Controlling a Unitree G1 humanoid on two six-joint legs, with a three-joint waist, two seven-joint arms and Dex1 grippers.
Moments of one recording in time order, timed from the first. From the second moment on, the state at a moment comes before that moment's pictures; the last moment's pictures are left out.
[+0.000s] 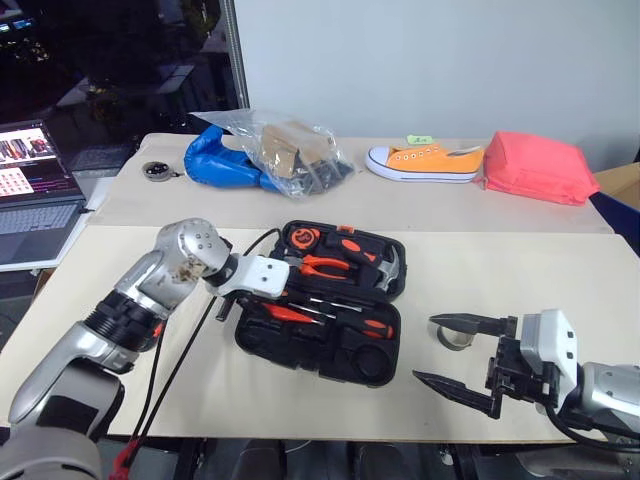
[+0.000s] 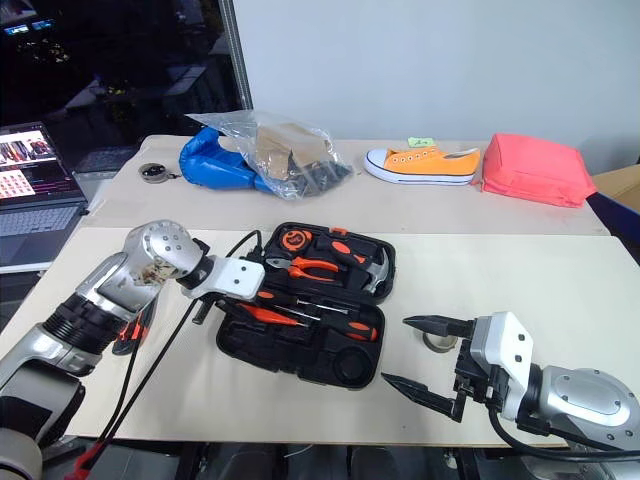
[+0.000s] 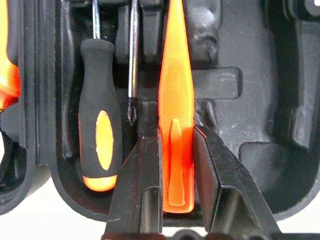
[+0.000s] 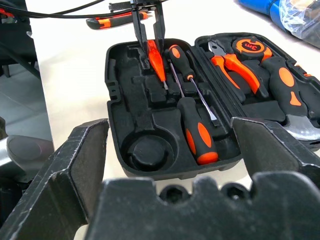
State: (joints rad) left arm -0.80 0.77 -0.53 0.11 0.13 0.24 -1.50; right arm 0.35 -0.78 -0.35 -0.71 0.61 0.34 0.98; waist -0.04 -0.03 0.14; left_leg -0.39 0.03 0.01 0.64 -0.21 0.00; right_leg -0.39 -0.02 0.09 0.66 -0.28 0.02
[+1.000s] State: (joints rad) left arm -0.65 0.74 -0.15 -0.15 -0.19 0.69 -1.39; right arm 0.28 -0.78 -0.32 -0.68 0.59 0.33 0.98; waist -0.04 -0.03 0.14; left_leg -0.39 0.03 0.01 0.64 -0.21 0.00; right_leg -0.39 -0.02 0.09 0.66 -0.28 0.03
